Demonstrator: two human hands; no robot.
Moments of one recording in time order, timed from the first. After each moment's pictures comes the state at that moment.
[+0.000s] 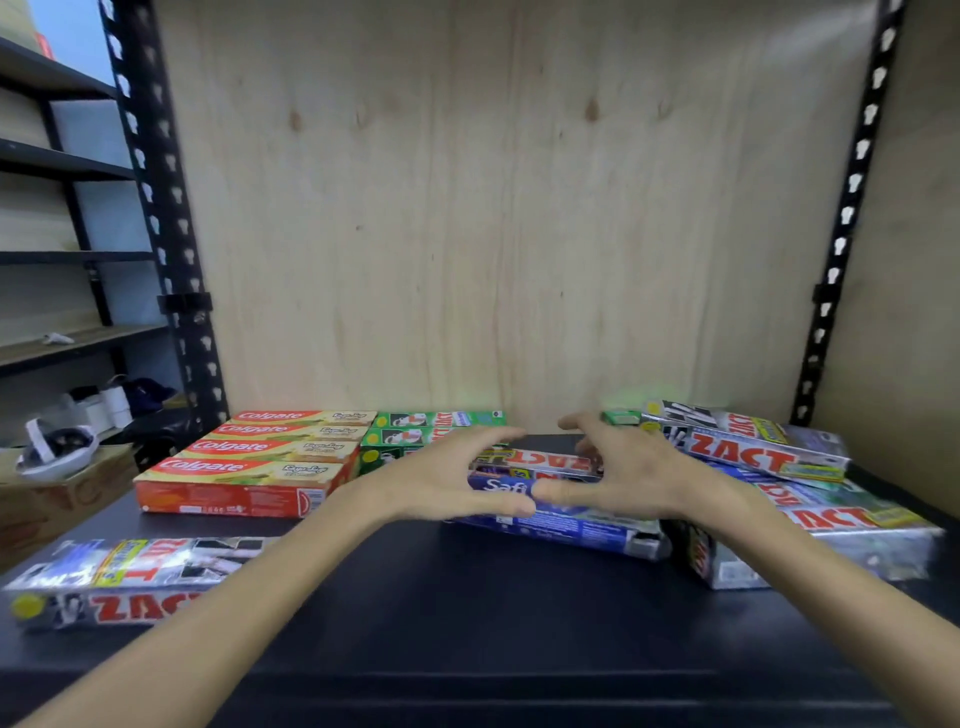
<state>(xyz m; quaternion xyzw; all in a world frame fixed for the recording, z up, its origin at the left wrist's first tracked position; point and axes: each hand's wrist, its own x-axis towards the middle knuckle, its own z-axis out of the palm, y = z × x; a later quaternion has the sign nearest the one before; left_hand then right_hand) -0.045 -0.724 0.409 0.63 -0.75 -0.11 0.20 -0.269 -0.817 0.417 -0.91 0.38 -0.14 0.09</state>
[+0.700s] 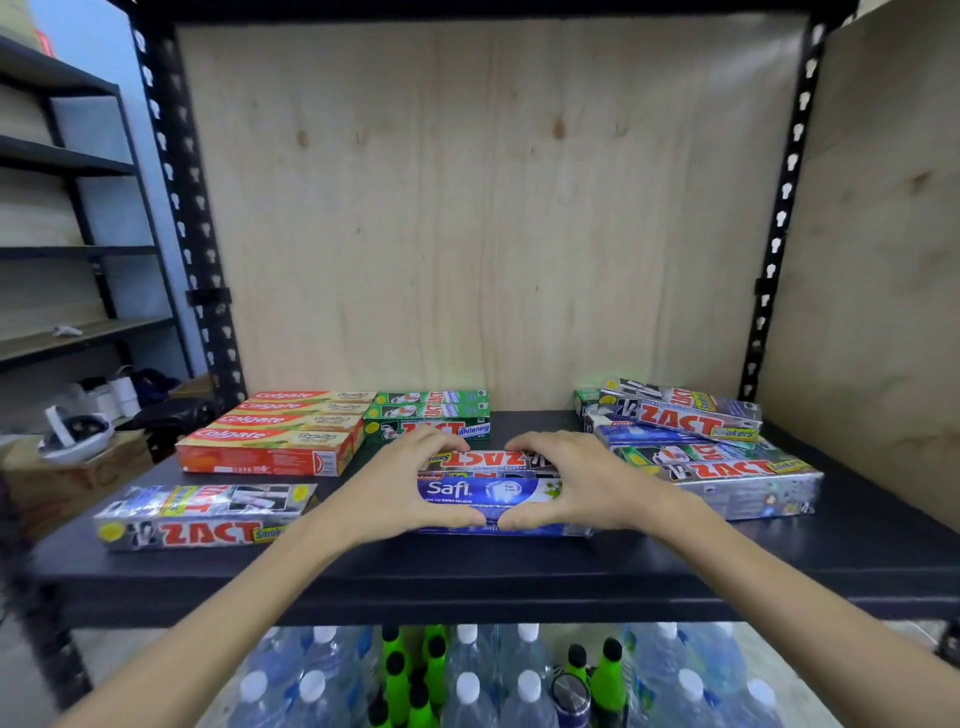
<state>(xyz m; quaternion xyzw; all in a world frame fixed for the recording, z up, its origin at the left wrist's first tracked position) -0.058 -0.642 0.387 0.65 -0.72 -0.02 0.25 -0.293 -0.753 0.401 -0.95 0.27 -0.14 0.09</state>
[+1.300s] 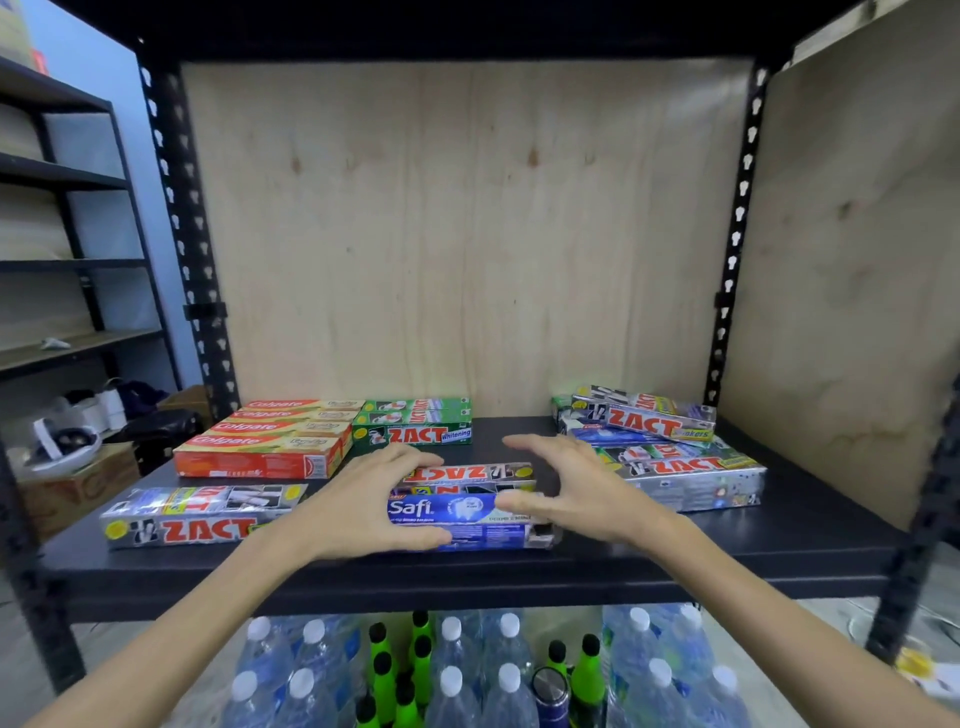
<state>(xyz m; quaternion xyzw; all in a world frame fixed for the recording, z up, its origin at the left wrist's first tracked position) -0.074 -0.602 0.402 0.68 -0.72 -0.01 0.15 -0.327 -0.728 0.399 -0.92 0.28 -0.23 0.14</state>
